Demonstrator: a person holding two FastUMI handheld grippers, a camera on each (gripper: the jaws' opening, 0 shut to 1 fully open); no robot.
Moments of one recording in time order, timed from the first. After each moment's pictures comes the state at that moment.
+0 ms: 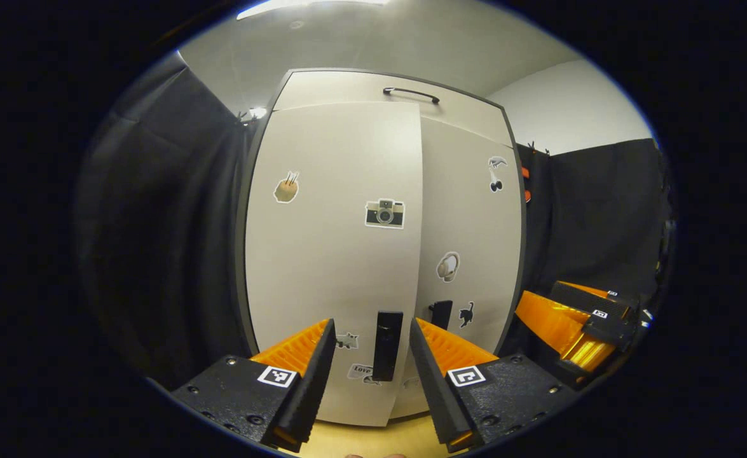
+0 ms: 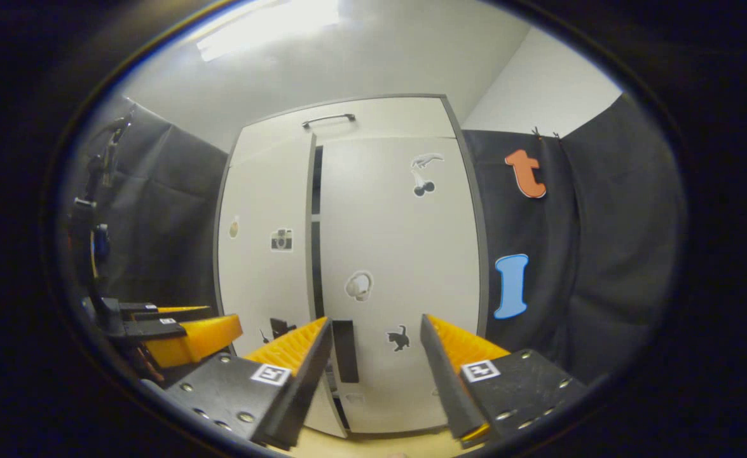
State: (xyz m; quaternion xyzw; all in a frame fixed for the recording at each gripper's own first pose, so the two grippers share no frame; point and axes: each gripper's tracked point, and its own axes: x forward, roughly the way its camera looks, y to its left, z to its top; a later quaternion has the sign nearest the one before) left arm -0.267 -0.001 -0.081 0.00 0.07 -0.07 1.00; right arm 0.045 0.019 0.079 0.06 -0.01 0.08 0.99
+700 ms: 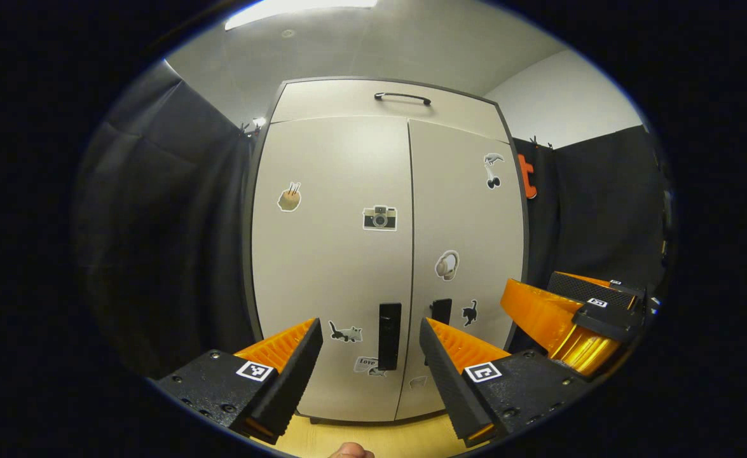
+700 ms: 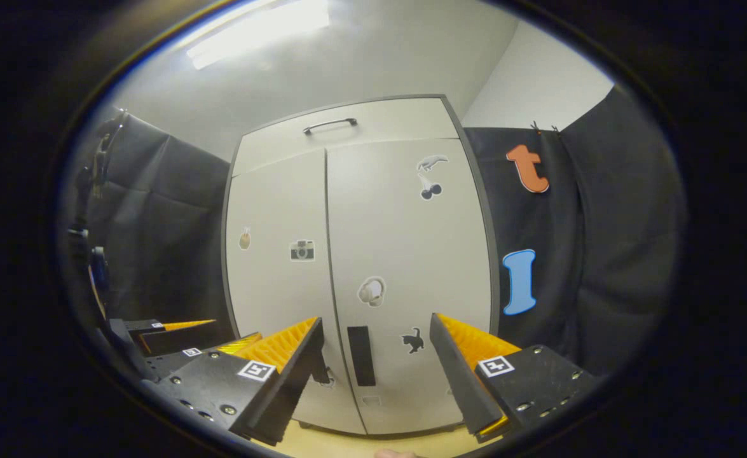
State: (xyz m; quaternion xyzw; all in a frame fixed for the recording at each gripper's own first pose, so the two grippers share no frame) left arm -0.275 -0.009 -0.080 0.01 0.06 -0.06 1.00; right arm 0.040 0.024 0.086 0.08 -0.01 0.08 0.99
